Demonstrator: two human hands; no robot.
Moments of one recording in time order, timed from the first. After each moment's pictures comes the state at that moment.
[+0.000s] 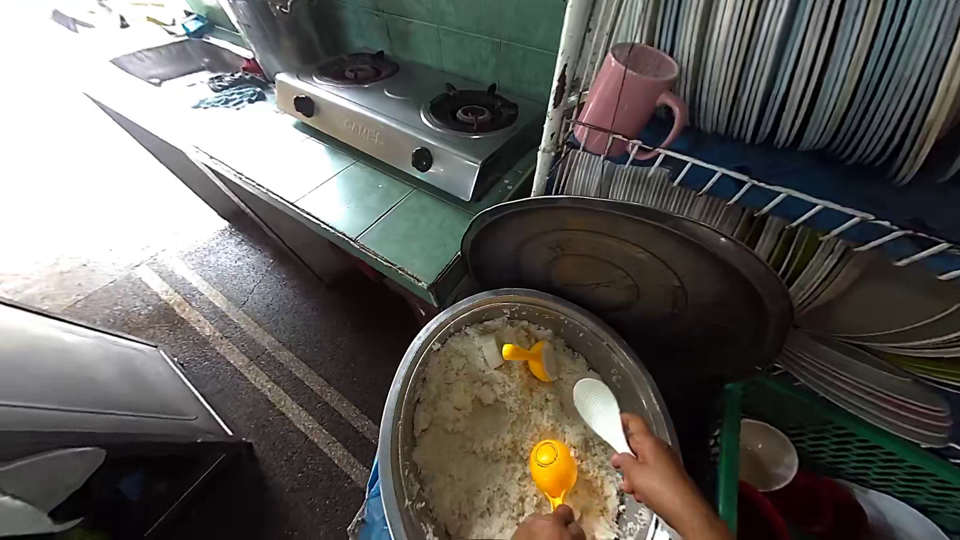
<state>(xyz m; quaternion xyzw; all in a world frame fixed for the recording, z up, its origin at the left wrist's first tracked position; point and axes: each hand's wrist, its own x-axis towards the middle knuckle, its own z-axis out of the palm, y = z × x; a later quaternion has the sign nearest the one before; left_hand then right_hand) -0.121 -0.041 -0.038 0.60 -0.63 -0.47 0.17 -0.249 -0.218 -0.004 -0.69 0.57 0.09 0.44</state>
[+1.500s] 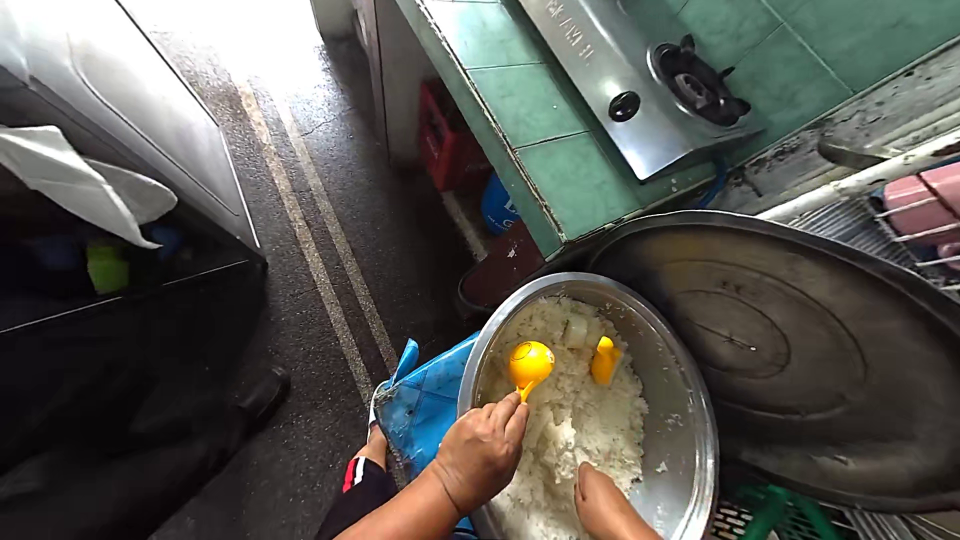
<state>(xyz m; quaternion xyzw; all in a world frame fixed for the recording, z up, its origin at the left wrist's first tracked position) -0.031 0.040 -0.073 0.81 -0.47 0.07 0.34 -0.176 -0.147 -0.038 -0.75 0.35 0.53 0.18</state>
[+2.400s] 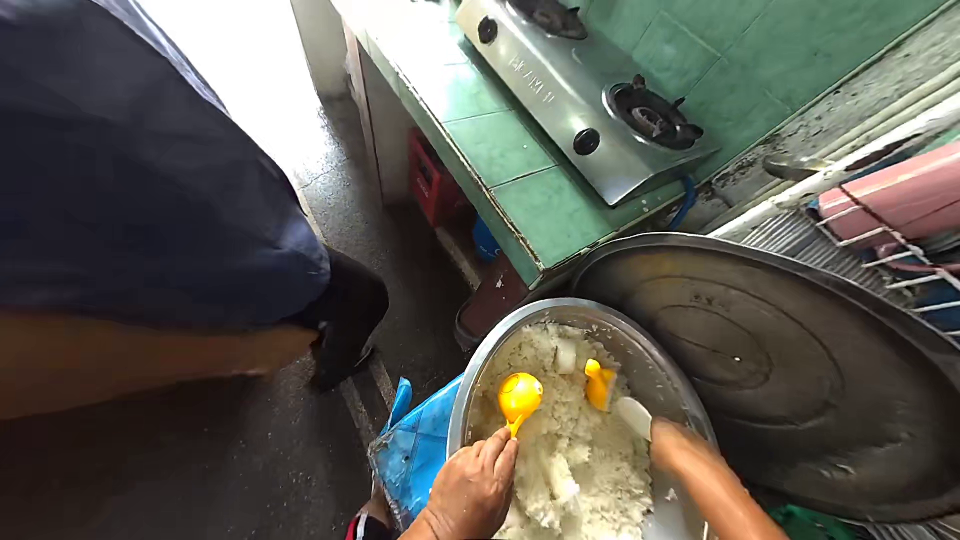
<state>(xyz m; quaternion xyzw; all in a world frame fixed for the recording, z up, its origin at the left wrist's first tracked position) -0.030 0.041 -0.073 0.81 -0.48 0.09 0.32 -0.135 -0.273 -0.003 -0.78 0.43 0.46 0.02</state>
